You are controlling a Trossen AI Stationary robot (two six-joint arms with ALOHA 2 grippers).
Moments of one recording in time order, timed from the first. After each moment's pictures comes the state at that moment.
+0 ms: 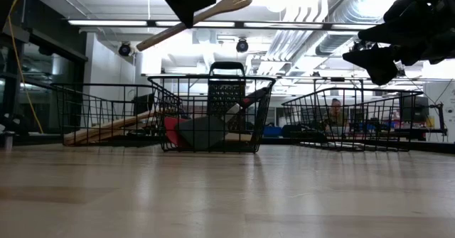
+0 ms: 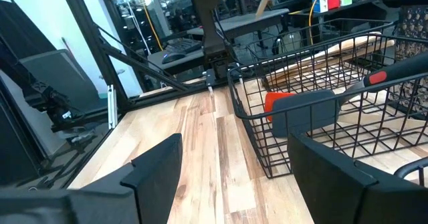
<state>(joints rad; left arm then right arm) -0.06 1.80 1.86 -1.53 -1.05 -0.70 0.04 0.33 0.01 0.29 0.05 0.28</state>
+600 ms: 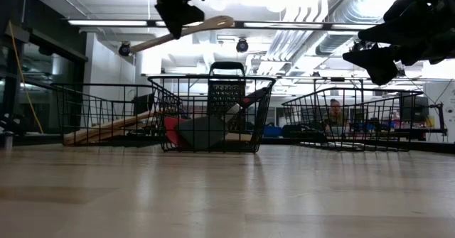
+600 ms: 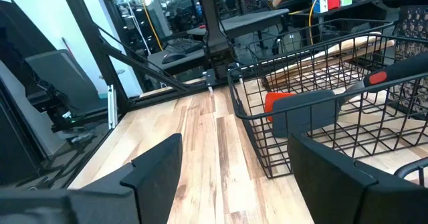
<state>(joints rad) 0.18 1.75 1.86 -1.50 -0.95 -0.53 0.04 0.33 0.01 0.29 0.05 0.28</state>
